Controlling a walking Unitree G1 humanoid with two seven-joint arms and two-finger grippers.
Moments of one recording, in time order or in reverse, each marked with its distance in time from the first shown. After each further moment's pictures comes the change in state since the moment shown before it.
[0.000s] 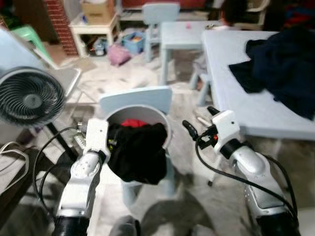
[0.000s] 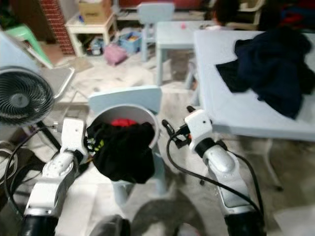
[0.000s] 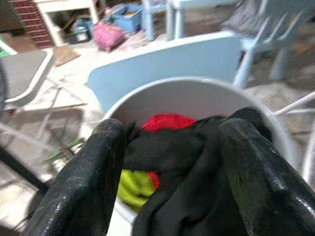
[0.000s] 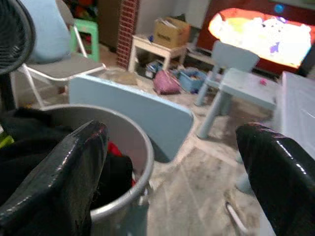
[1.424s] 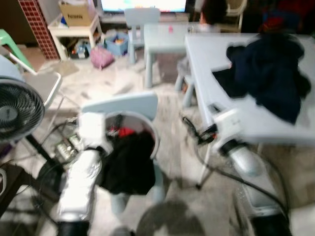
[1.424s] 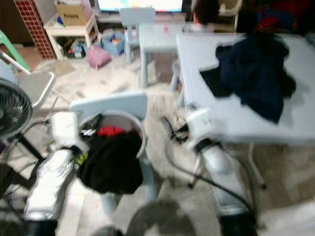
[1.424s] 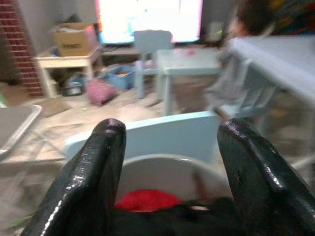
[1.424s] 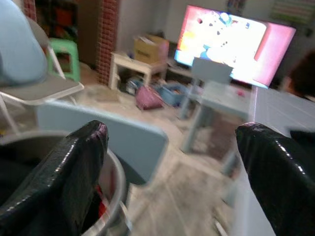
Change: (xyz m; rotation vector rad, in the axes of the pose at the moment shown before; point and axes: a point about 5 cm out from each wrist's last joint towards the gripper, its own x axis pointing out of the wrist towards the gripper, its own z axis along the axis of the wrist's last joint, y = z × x) left arm -0.010 0.002 0.020 -0.064 -0.243 0.055; right arm 0.007 0.007 0.012 0.026 -0.102 -0.006
